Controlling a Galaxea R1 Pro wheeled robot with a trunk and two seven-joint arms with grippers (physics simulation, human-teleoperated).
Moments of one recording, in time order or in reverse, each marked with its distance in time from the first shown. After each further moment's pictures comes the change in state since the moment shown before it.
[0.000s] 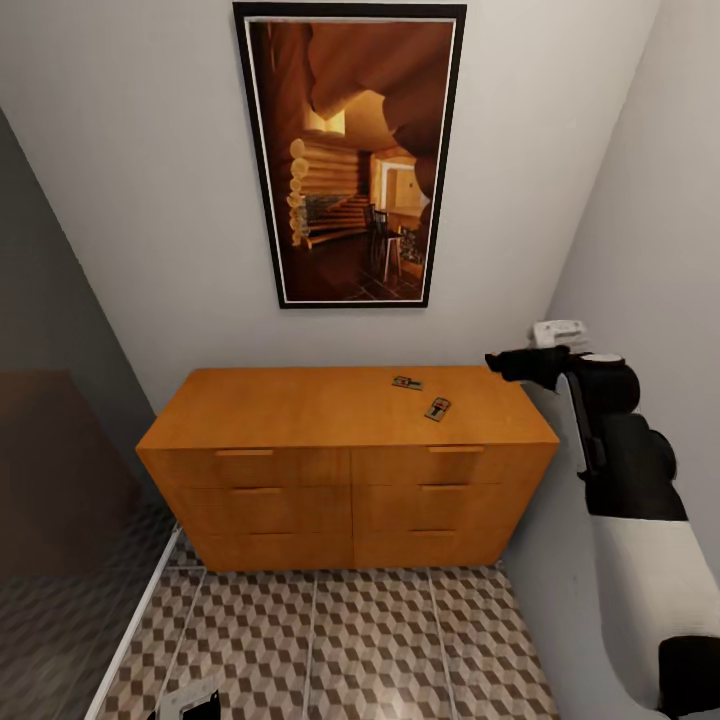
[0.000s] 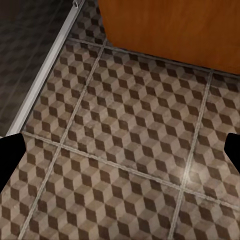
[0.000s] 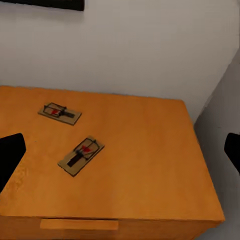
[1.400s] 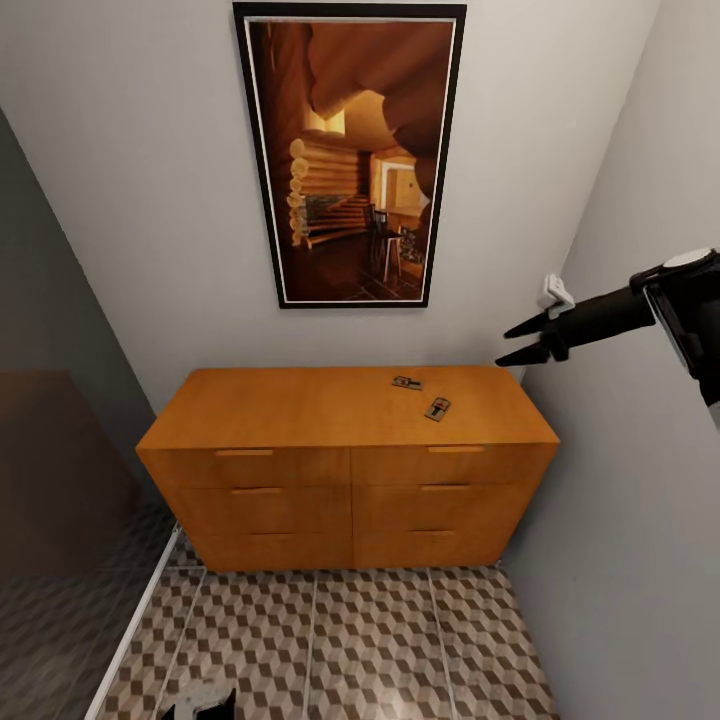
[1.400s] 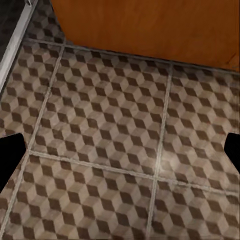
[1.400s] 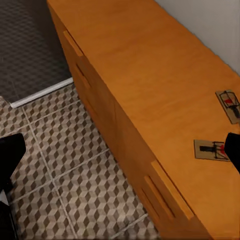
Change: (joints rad) left arm 0.006 0.002 -0.003 0.003 -0.045 0.006 -0.140; right arm -0.453 -0.393 0.357 0.439 0.041 -0.255 1.342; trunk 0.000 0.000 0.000
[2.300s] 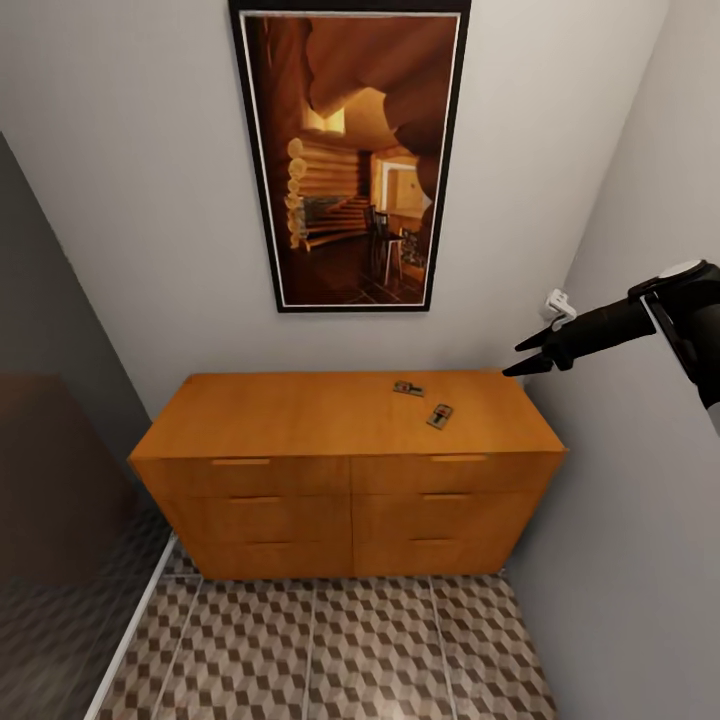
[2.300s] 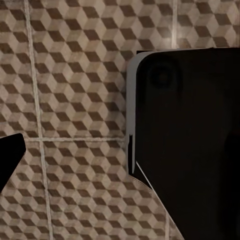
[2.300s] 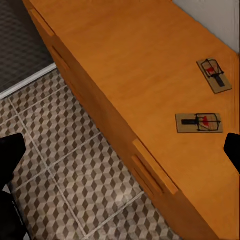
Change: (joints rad) left arm 0.410 0.091 -0.051 0.004 -0.096 0.087 -0.109; right arm 0.000 -0.002 0.005 0.070 0.095 0.017 -0.002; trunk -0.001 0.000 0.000
